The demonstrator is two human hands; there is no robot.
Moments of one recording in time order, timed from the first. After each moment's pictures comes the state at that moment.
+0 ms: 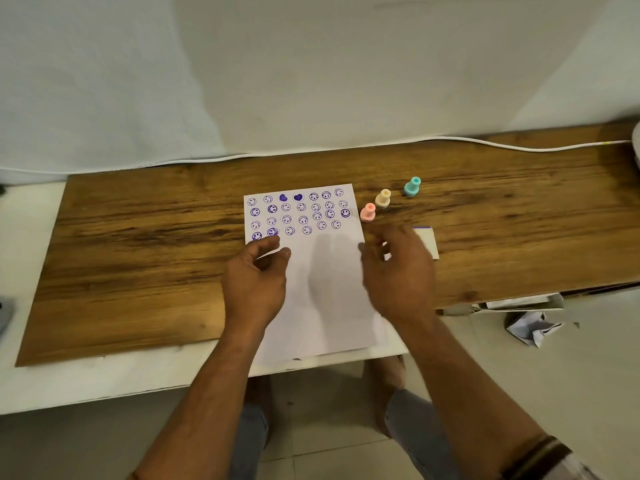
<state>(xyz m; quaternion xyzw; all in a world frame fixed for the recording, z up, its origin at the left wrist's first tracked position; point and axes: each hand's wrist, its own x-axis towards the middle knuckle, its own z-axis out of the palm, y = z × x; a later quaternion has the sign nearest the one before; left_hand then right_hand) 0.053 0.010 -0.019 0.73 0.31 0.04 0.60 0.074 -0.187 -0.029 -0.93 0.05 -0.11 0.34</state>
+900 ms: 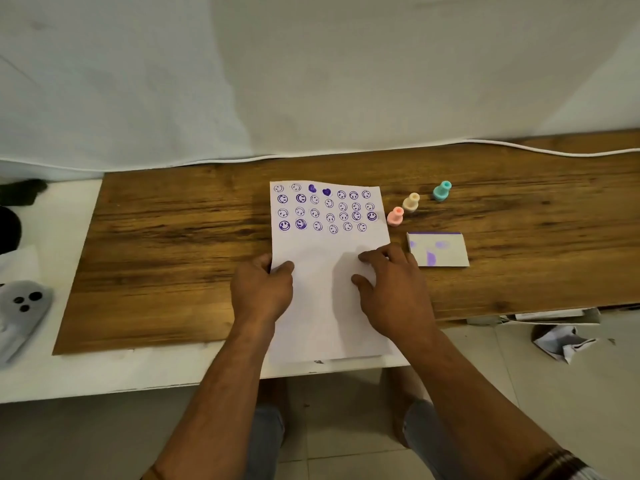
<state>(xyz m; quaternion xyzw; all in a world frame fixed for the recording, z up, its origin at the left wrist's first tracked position) 0.050 0.034 -0.020 0.73 0.39 -0.02 0.57 0.064 -0.156 -0.054 -0.97 -0.02 0.03 0.23</state>
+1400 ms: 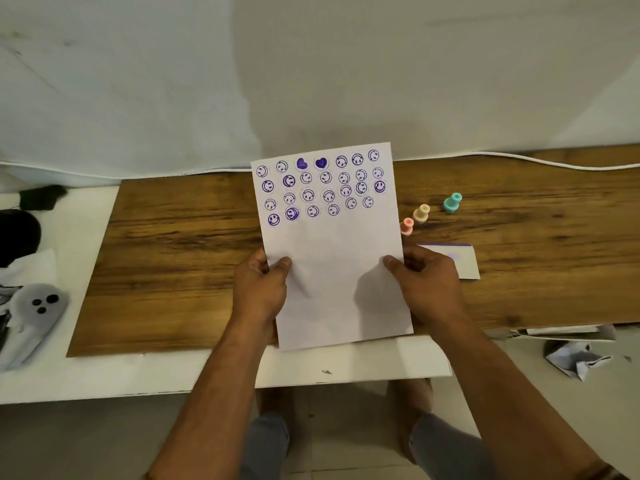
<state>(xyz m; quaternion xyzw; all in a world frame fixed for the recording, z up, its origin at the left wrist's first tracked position) 0.060 0.053 -0.024 0.66 0.34 0.02 0.67 0.091 -0.181 -0.030 -0.80 0.15 0.09 0.57</state>
